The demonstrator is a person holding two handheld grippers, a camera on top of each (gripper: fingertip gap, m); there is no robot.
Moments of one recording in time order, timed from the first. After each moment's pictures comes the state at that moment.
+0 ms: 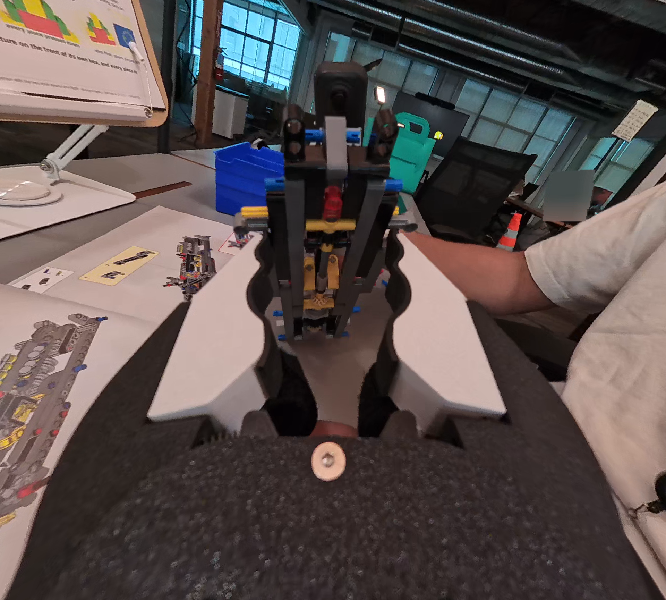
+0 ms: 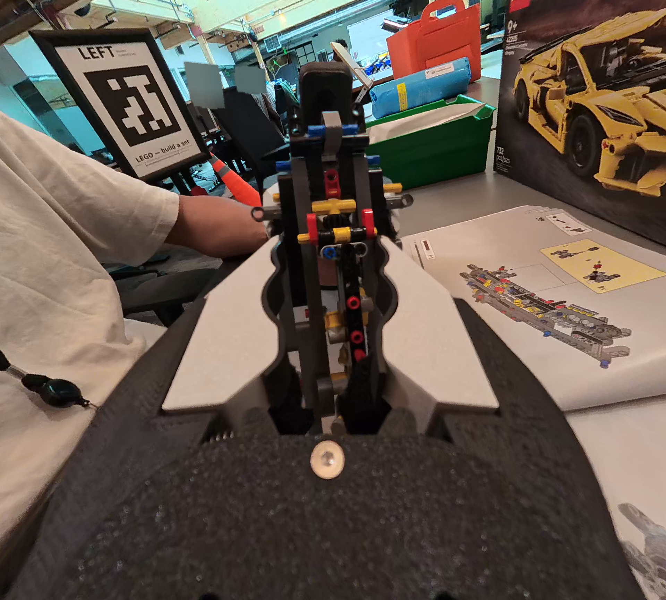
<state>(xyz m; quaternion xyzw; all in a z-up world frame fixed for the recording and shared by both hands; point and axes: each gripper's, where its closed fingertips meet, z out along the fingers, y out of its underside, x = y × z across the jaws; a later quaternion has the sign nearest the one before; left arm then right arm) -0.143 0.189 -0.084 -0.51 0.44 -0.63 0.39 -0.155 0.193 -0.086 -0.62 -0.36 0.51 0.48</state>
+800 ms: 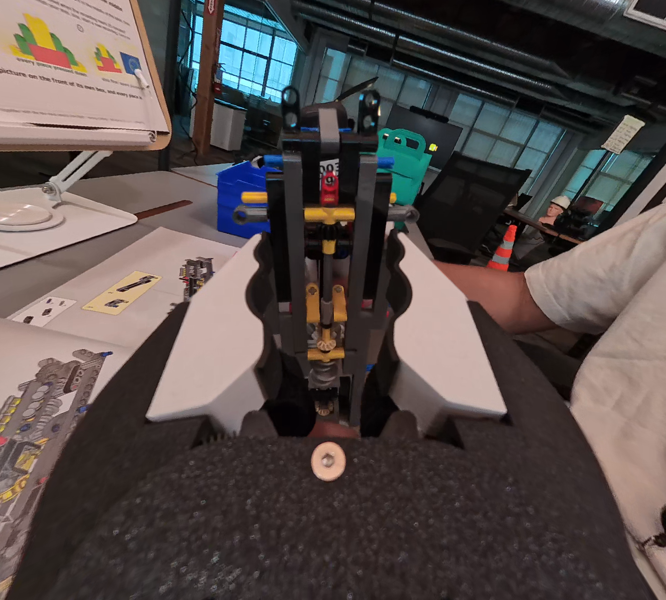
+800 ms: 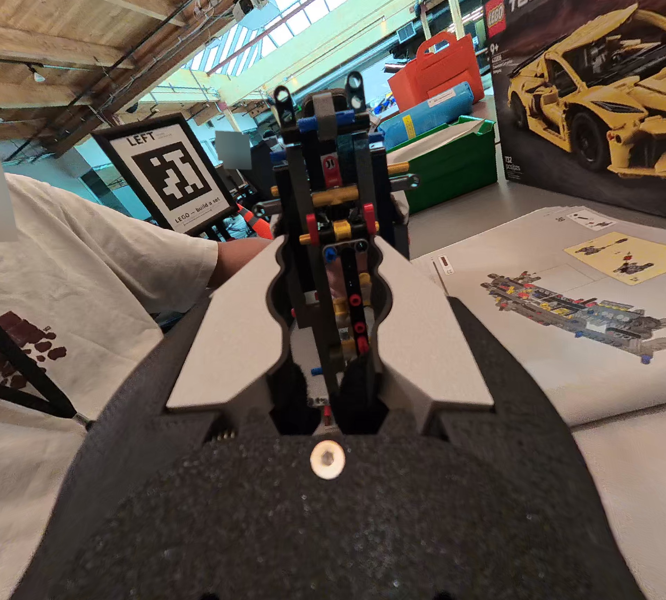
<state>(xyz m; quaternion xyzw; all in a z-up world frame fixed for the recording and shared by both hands) -0.131 0.200 -0.067 -0.50 0.43 -0.64 0.39 -0.147 0.199 -0.071 -0.61 -0.29 0.58 0.47</state>
